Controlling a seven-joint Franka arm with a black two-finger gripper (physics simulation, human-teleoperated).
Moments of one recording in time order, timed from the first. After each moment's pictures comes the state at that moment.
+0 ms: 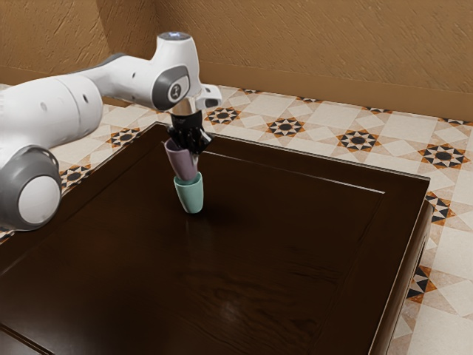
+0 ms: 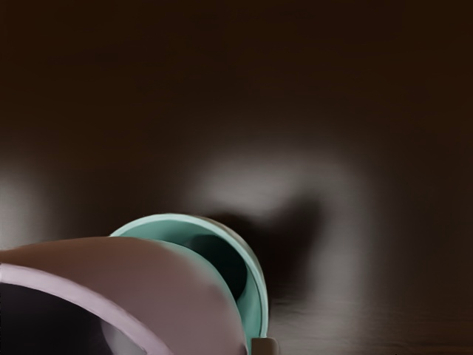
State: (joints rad) arm 0.00 0.64 0.02 -1.20 0.08 1.90 0.02
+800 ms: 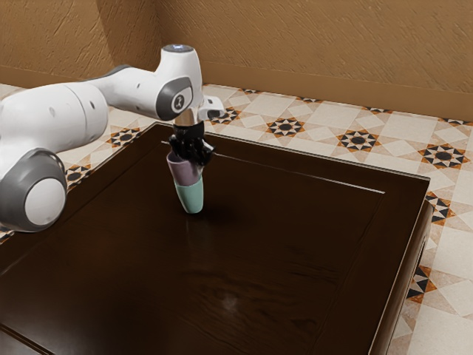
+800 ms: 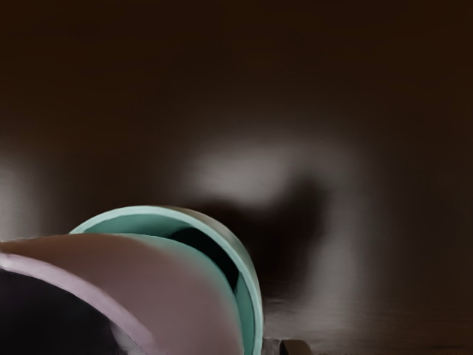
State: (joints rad) arm 0.00 0.67 0.02 -1.22 0.07 1.91 0.02
